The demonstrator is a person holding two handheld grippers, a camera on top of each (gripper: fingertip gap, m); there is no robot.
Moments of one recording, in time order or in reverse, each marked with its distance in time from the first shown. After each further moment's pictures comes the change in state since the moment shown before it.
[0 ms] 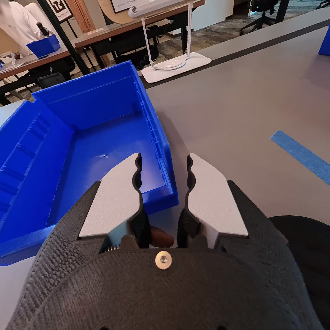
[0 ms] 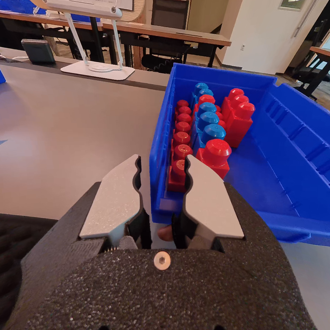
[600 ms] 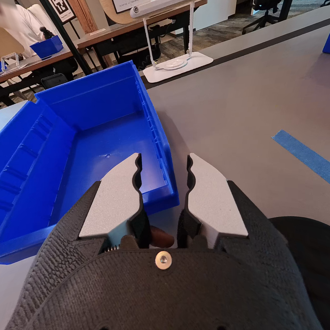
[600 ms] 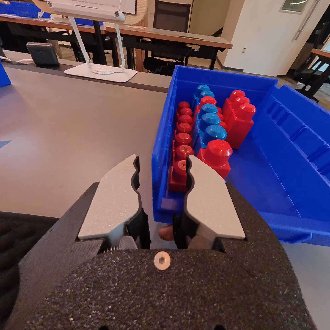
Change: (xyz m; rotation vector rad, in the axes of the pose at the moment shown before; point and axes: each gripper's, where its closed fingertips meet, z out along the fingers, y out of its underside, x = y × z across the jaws) left arm -0.001 0.000 0.000 0.000 -0.011 0.006; right arm -0.001 -0.001 -0.002 0.012 -0.010 0.005
